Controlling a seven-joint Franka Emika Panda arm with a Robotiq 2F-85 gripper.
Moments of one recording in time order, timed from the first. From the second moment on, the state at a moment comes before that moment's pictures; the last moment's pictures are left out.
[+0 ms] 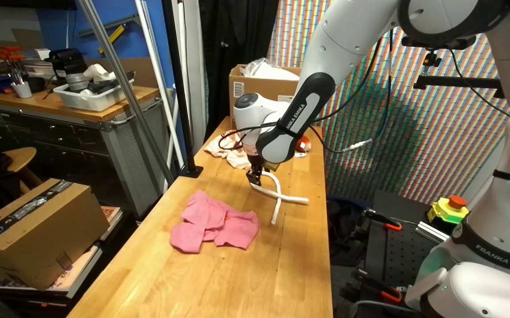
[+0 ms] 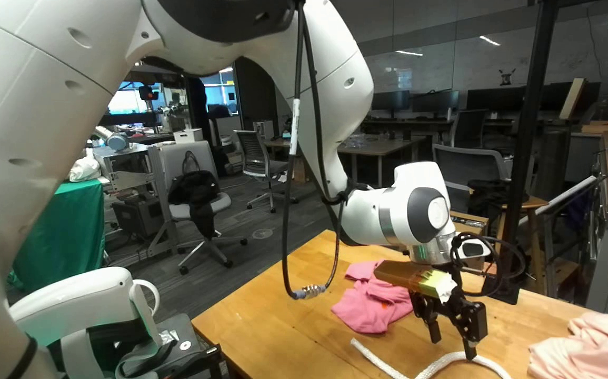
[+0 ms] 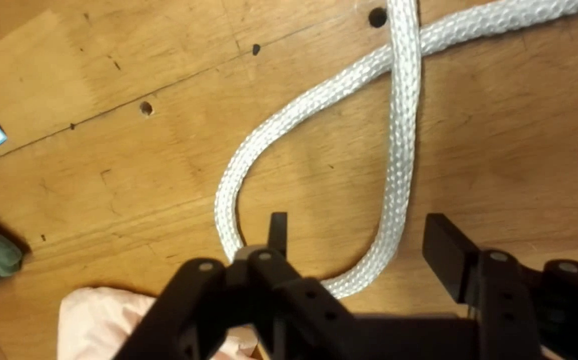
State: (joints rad) arm 0.13 0.65 -0.21 -1.97 -0.39 2.58 0.30
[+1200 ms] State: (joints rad) arm -0.05 -0.20 -0.09 -2.17 -0.13 1.90 -0.42
